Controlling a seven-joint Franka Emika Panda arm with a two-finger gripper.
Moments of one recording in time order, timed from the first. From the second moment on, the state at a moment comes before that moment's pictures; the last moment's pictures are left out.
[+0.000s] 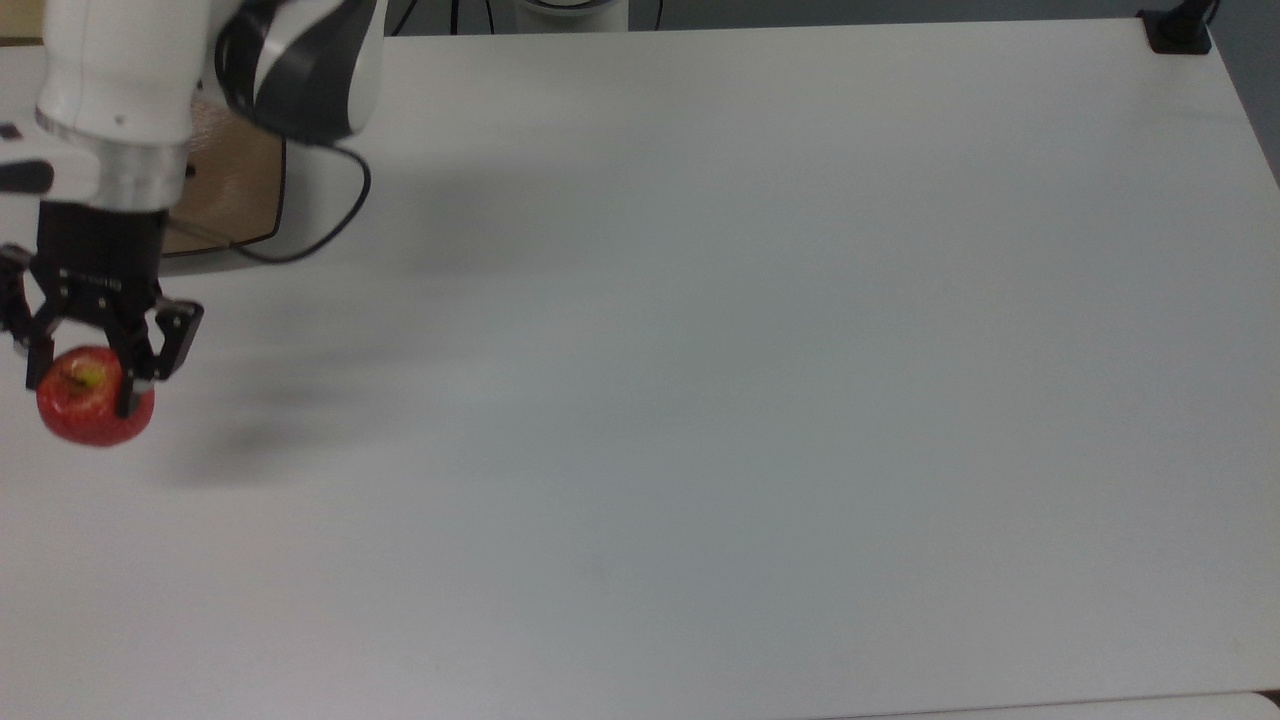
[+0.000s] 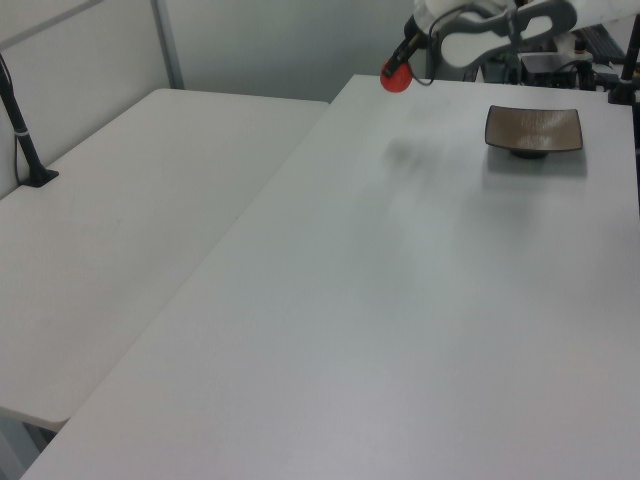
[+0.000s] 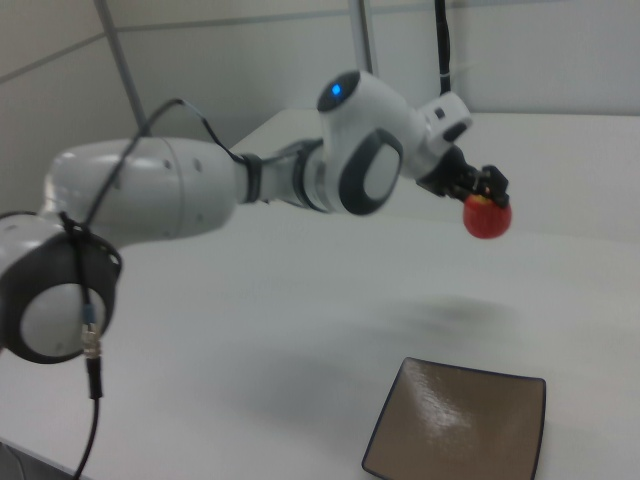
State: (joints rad) arm -0.16 0.57 -0.14 -1.37 -0.15 2.66 -0.08
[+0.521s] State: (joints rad) arm -0.12 0.30 -0.13 -1.50 -0.01 2.37 -0.06
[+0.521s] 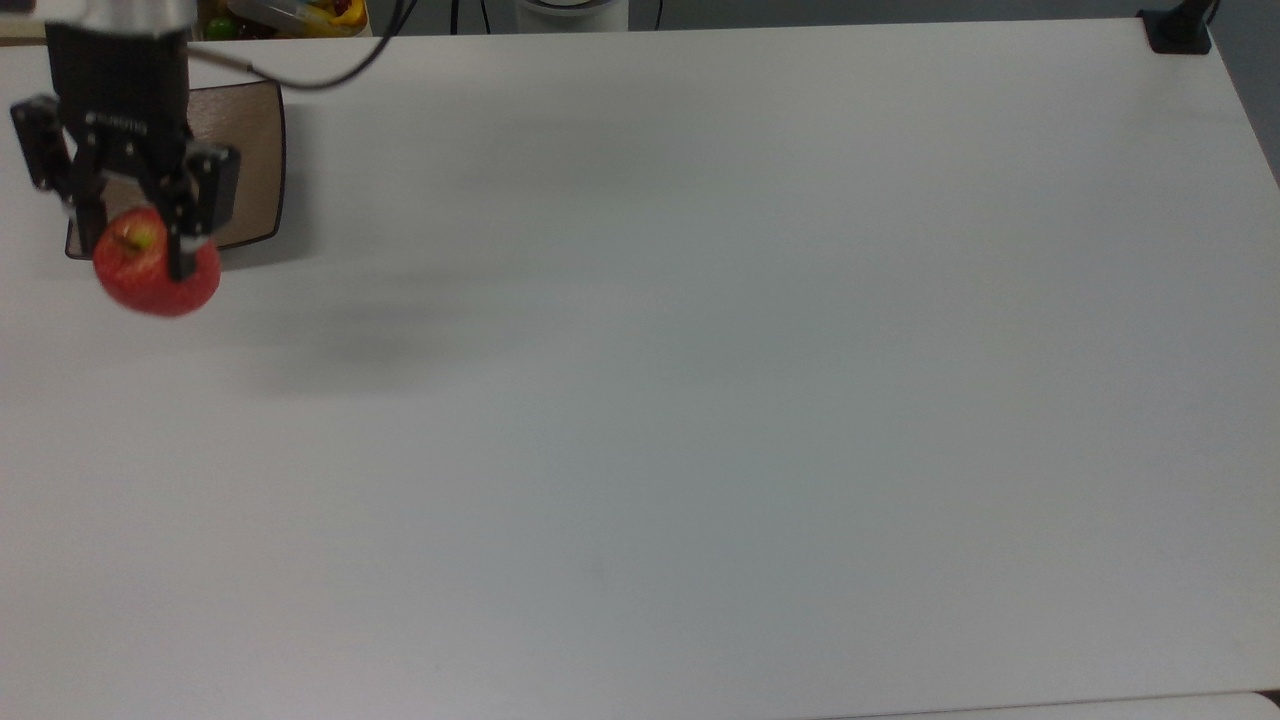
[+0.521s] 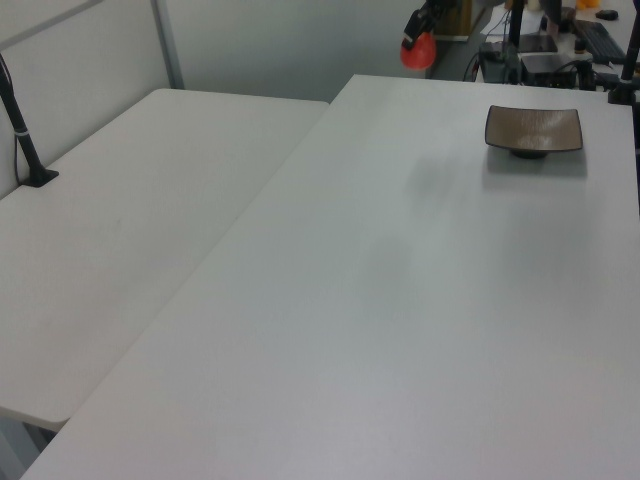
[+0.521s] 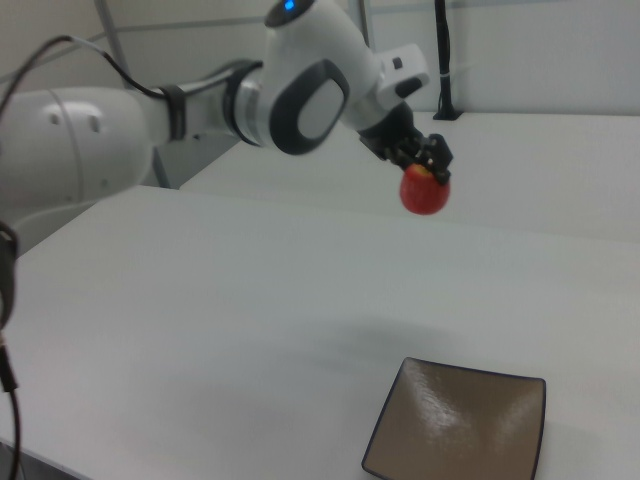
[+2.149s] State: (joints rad) arm -0.39 0.12 -0.15 -2.12 0.44 2.57 -1.25
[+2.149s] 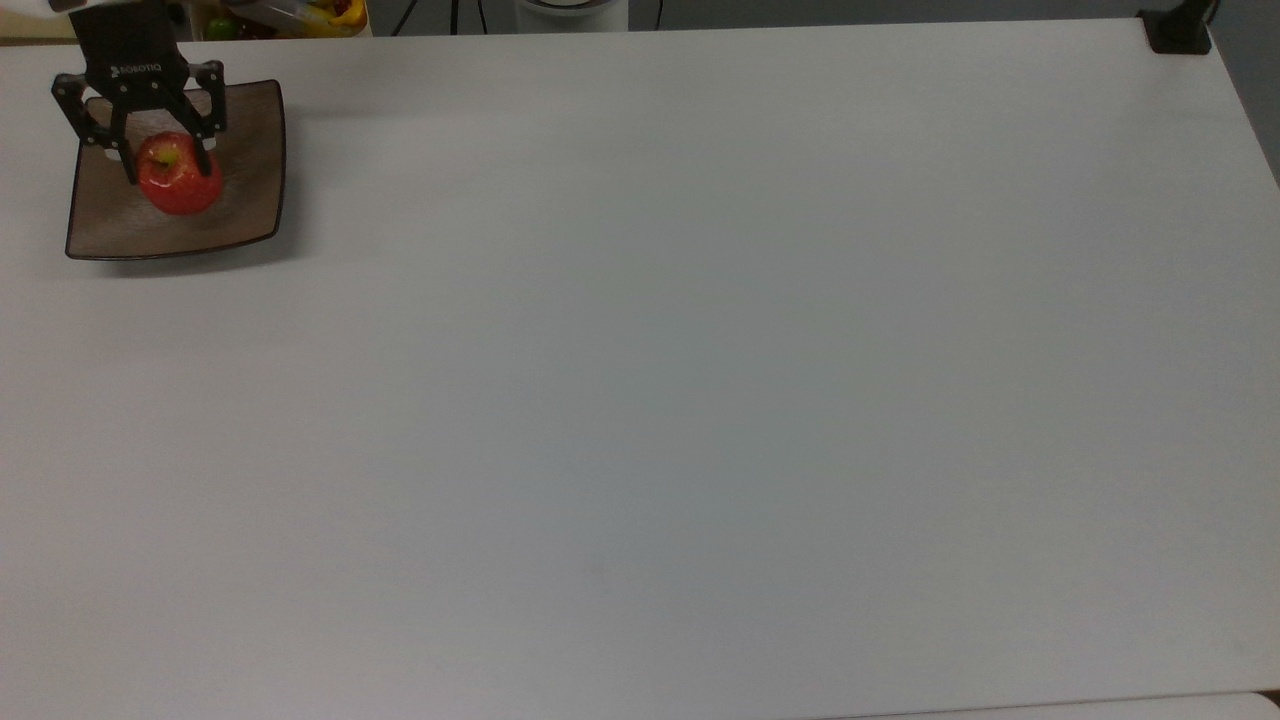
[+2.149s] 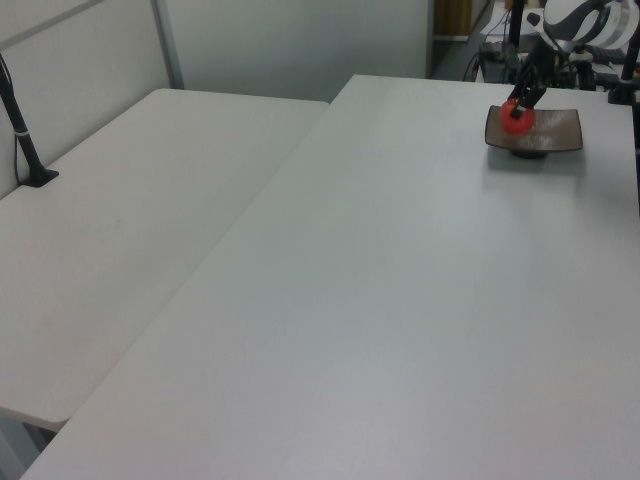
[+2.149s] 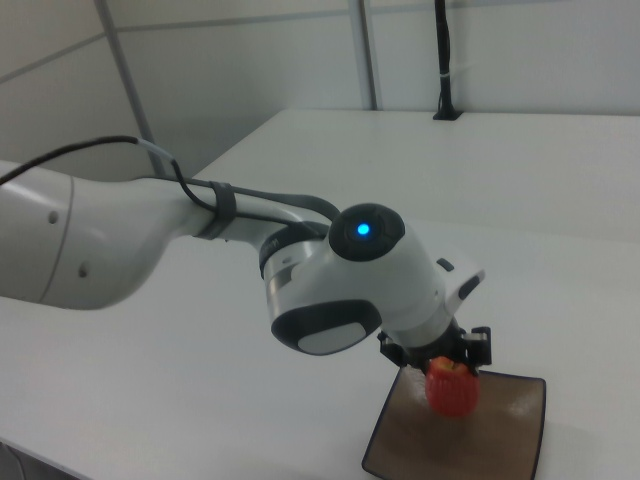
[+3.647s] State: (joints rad) arm -0.39 0.11 -0.14 -2.13 0.44 2.57 -1.23
